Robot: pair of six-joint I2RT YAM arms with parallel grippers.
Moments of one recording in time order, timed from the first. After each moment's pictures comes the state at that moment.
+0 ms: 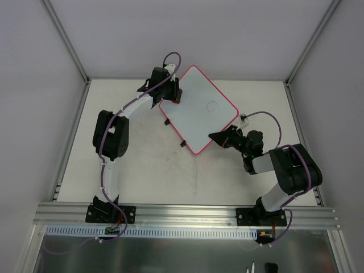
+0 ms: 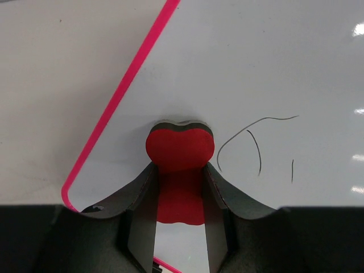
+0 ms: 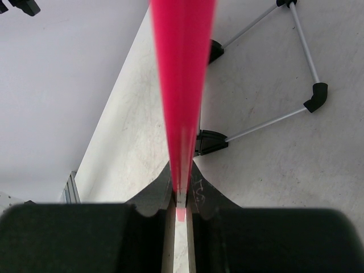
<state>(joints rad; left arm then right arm) -0.40 2.14 1.75 -0.17 0.15 -0.22 0.26 1.62 0.35 1.15 -0.57 0.80</state>
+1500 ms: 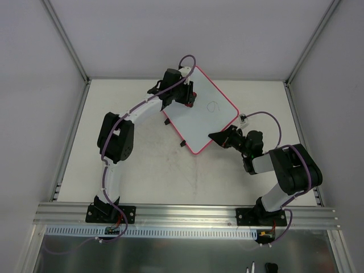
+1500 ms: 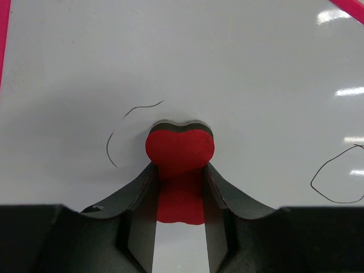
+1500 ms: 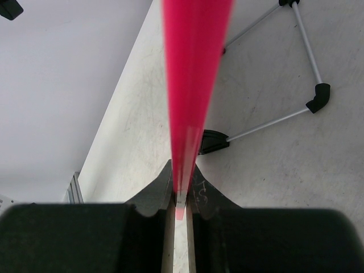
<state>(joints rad) -0.51 2.14 1.78 -0.19 0.20 -0.19 0.27 1.61 0.35 1.14 -0.57 0.81</state>
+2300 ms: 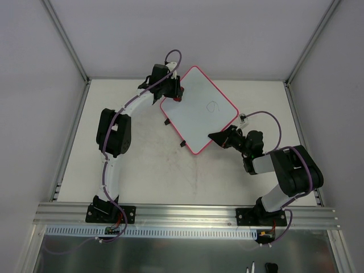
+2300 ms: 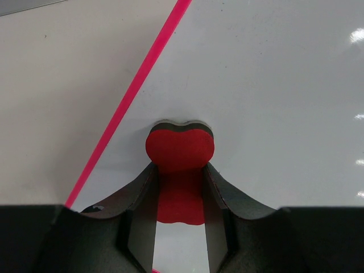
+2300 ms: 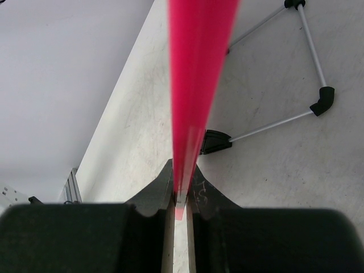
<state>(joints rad) -0.38 2.22 1.87 -0.22 0.23 -0.20 0.27 1.59 0.35 1.13 -0.58 0.79</state>
